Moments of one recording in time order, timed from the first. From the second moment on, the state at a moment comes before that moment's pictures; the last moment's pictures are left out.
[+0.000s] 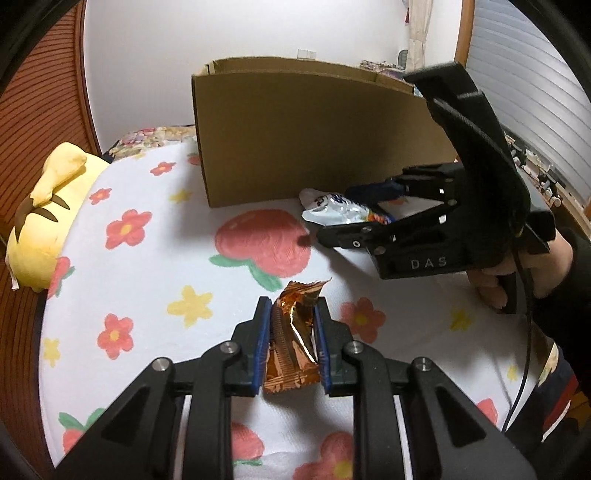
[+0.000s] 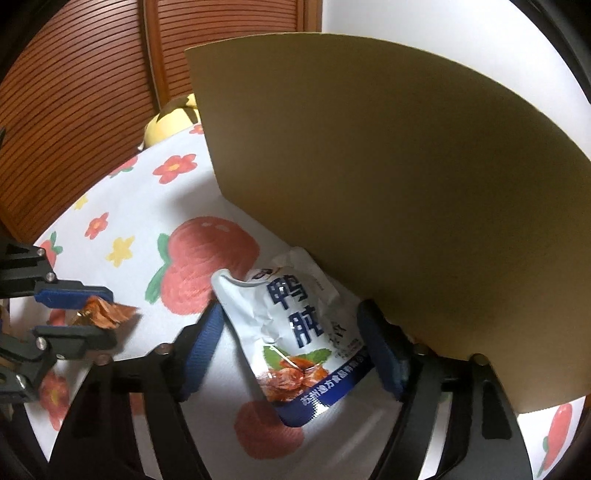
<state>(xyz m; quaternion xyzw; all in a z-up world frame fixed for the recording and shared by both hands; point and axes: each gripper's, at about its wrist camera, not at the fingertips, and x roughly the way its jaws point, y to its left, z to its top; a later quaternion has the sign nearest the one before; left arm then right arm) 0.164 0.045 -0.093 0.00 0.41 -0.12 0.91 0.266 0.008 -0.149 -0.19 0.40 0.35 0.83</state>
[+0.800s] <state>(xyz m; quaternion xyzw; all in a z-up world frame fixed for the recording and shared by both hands) 0.158 0.038 -0.069 0.00 0.38 -0.12 0.92 0.221 -0.018 -0.122 -0.18 0.37 0.33 0.85</state>
